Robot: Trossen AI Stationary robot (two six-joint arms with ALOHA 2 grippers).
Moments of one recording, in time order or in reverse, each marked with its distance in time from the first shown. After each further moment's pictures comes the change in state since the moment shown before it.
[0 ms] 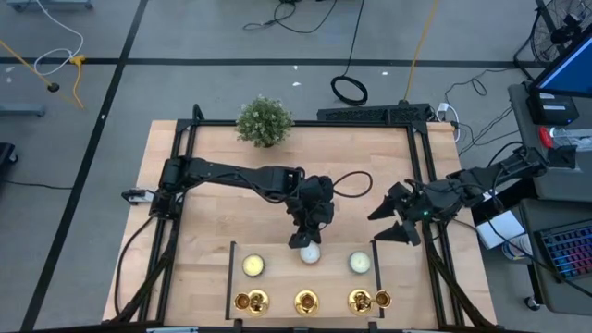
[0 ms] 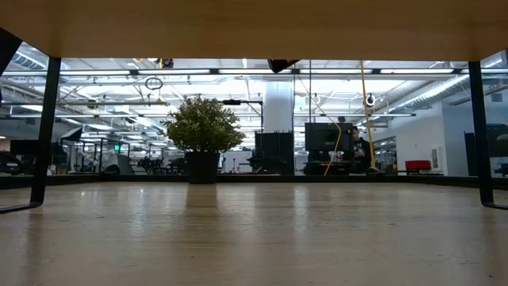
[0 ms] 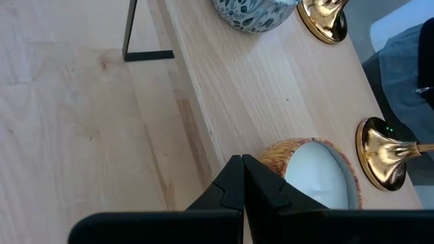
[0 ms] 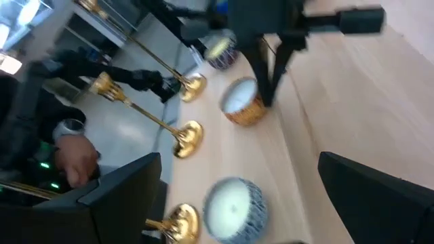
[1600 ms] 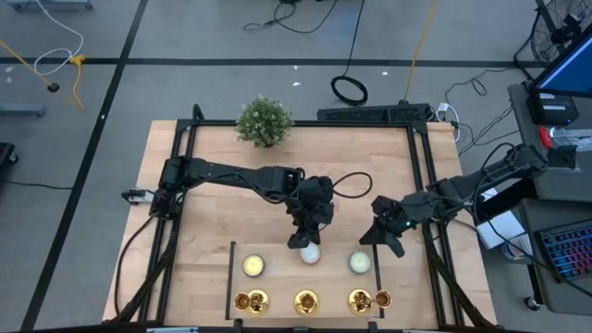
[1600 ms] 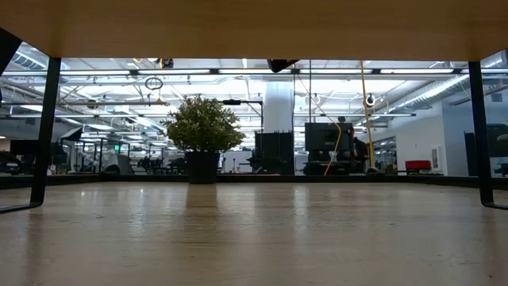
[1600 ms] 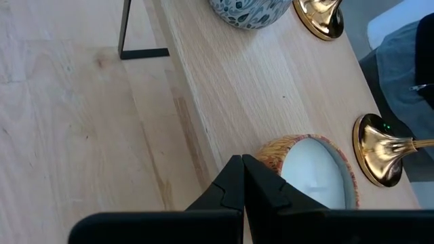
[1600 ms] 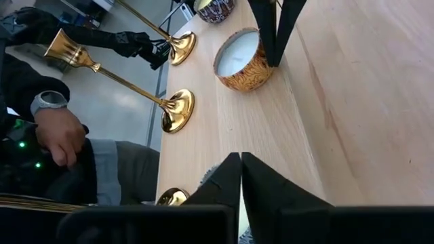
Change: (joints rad) left arm -0.002 0.000 0.000 -0.008 0.010 0.007; right arm -0.003 0.197 0.000 0.087 -0.101 0.034
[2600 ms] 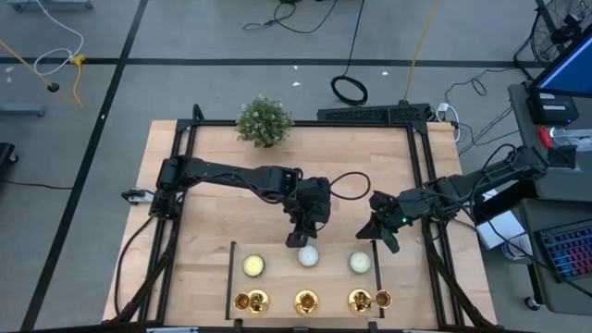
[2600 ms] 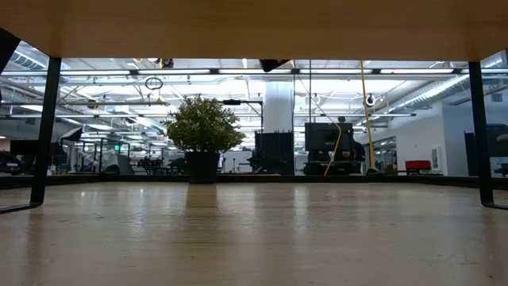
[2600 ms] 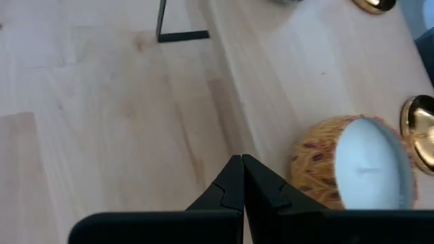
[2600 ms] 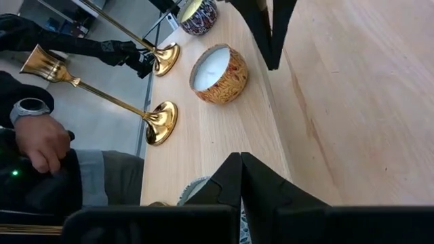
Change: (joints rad) left arm -0.007 -0.020 0.000 -0.069 -0.137 0.042; right arm -0.051 0.009 0.000 -0.007 0.002 -0.024
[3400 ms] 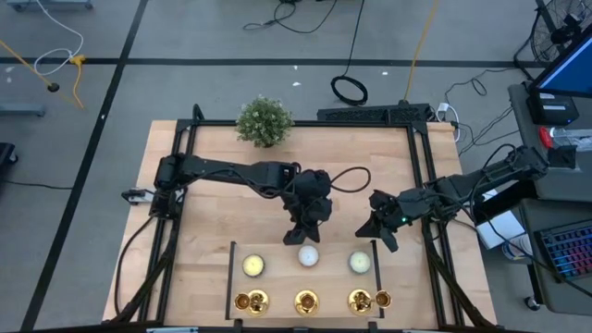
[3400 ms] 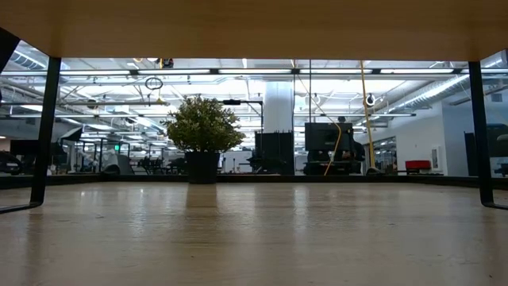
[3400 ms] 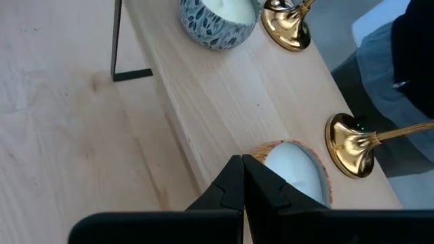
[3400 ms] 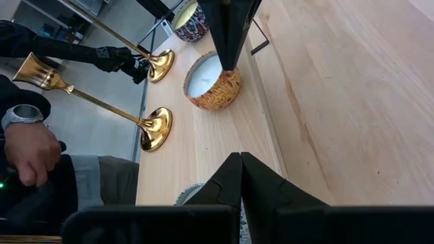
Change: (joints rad) left arm 0.020 -0.022 0.000 0.070 0.179 0.017; right arm 0.000 0.000 0.000 0.000 0.027 0.002
